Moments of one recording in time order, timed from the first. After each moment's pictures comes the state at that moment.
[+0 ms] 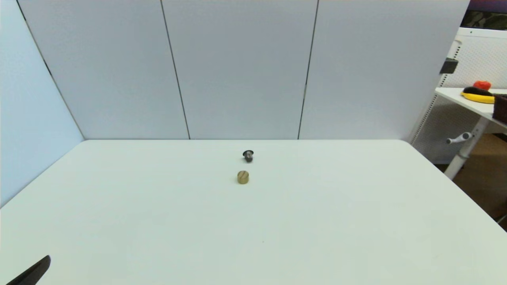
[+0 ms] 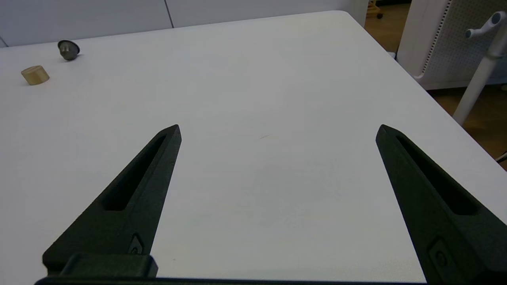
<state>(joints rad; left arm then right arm) -0.11 0.43 -0.36 0.06 -0.07 0.15 0.00 0.00 0.00 0.00 -0.05 0.09</state>
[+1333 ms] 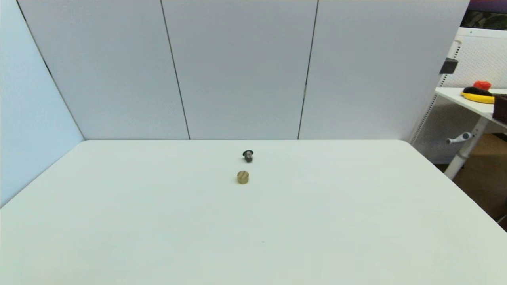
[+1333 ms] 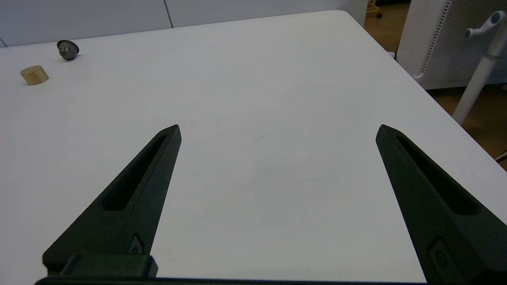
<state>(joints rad) 0.00 0.00 0.00 -0.01 0.02 -0.05 0.00 0.00 0.00 0.00 -0.05 0.09</state>
